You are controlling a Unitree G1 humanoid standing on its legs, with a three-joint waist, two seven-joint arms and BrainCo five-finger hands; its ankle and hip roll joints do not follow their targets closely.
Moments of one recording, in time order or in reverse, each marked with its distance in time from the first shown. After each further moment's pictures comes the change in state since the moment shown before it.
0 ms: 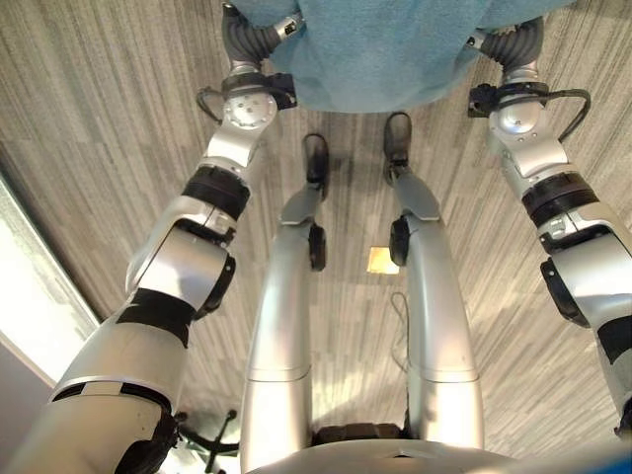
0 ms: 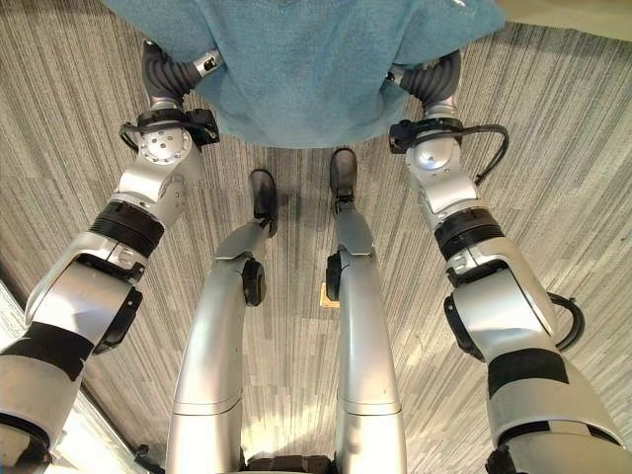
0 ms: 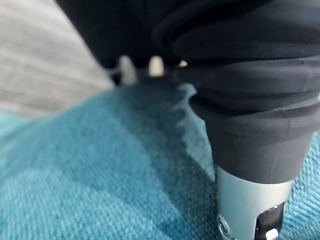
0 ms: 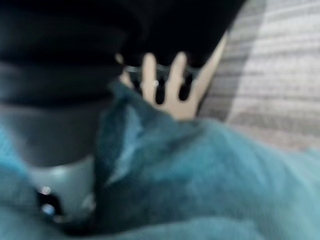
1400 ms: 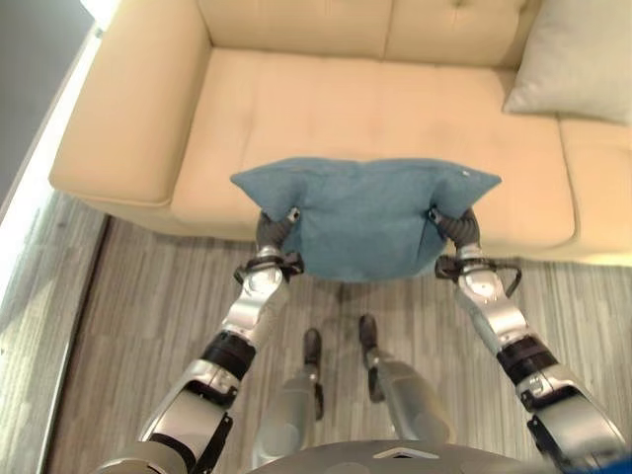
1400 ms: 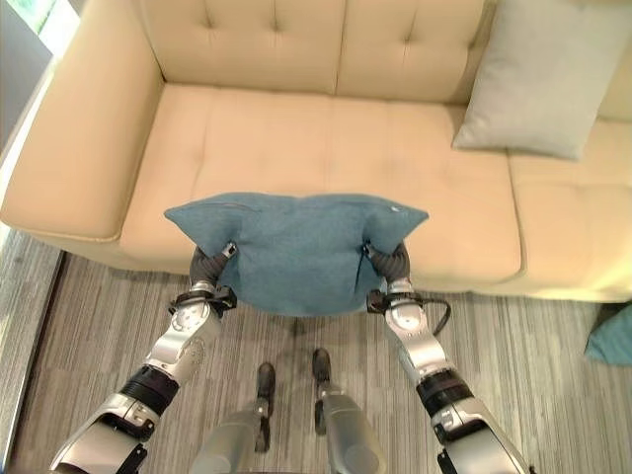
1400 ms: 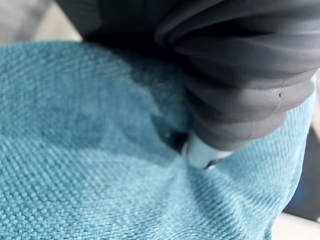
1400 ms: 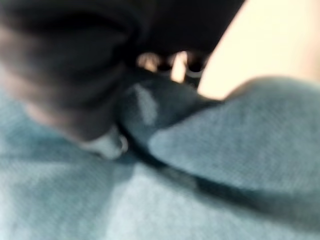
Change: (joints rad) left arm 0.890 -0.143 0.080 -0.375 0.048 -0.032 -0.141; right arm 0.892 0.160 -0.170 -0.435 -0.078 0.019 0.153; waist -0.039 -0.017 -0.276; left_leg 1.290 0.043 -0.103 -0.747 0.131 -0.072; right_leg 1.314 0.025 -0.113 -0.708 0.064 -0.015
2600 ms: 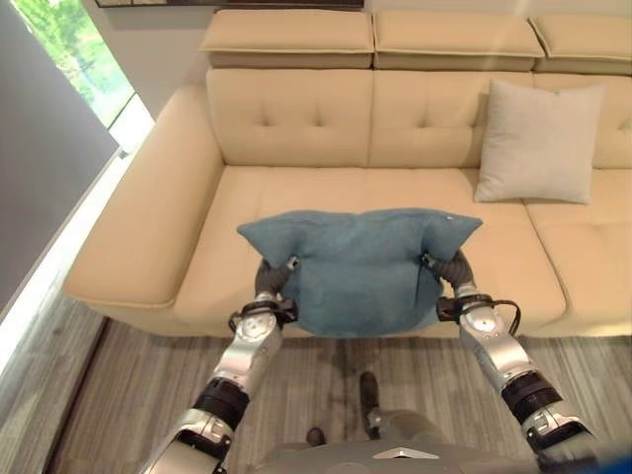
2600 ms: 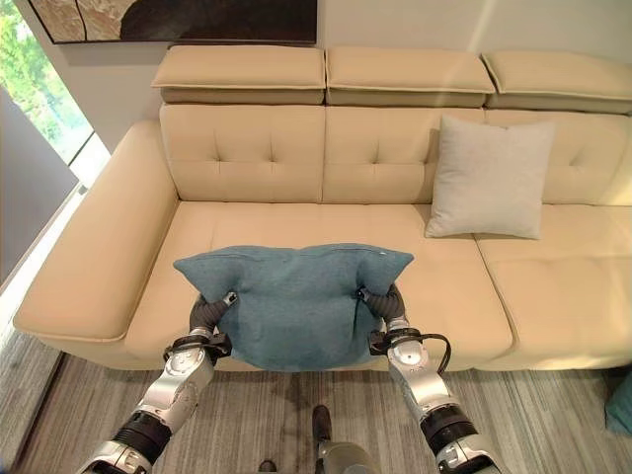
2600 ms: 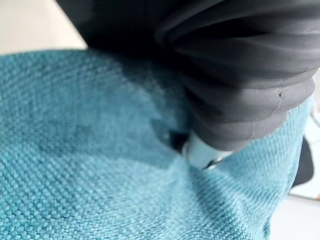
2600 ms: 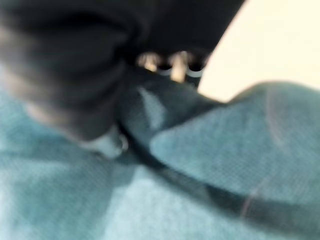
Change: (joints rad) left arm 0.181 -0.032 0.040 -0.021 0.043 0.057 -0.085; right arm 0.116 -0.026 0.002 -0.010 -0.051 0.062 0.093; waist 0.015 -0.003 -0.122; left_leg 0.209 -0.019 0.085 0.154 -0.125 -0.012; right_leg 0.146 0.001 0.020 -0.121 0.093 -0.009
